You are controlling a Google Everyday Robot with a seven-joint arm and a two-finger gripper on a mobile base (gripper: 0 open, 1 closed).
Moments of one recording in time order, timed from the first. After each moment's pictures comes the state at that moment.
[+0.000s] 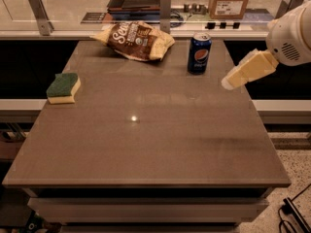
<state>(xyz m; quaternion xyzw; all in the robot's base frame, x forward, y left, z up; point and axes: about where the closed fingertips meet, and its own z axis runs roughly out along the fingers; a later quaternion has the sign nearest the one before) 0.540 -0.208 0.979 -0.41 0.82 -0.03 0.39</state>
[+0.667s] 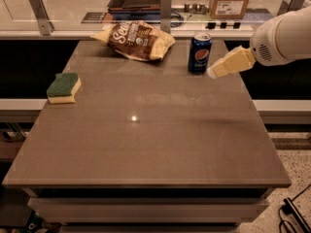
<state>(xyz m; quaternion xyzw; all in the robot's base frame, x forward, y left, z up) 0.591 -0.208 0.962 -0.33 0.83 -0.02 0.45</state>
